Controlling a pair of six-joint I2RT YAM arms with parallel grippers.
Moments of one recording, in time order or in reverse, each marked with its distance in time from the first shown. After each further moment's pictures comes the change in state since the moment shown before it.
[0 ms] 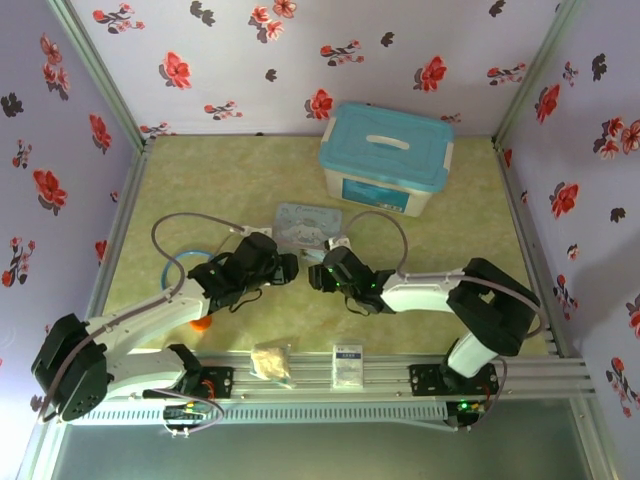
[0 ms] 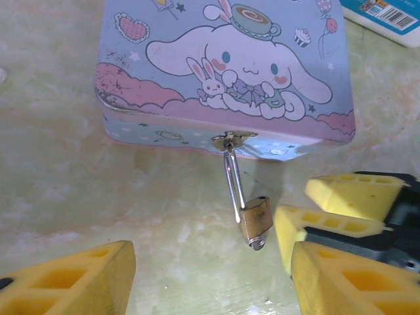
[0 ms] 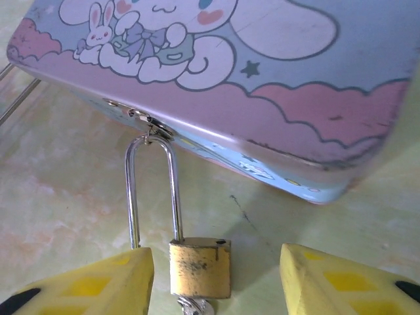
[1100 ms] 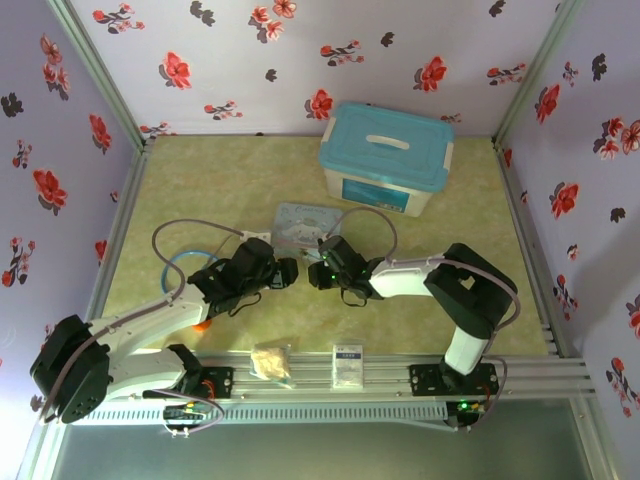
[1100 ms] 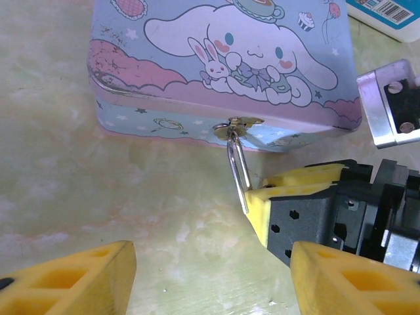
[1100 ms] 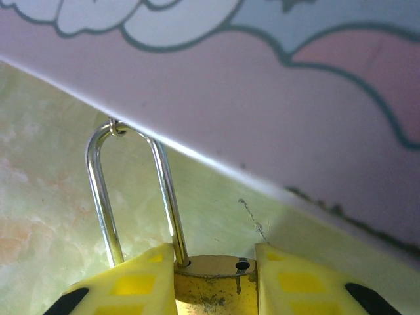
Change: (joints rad) left arm 0.013 -0.011 -0.083 0.095 0.026 0.006; right arm -0.064 0.134 0.098 -0.064 -0.175 -0.009
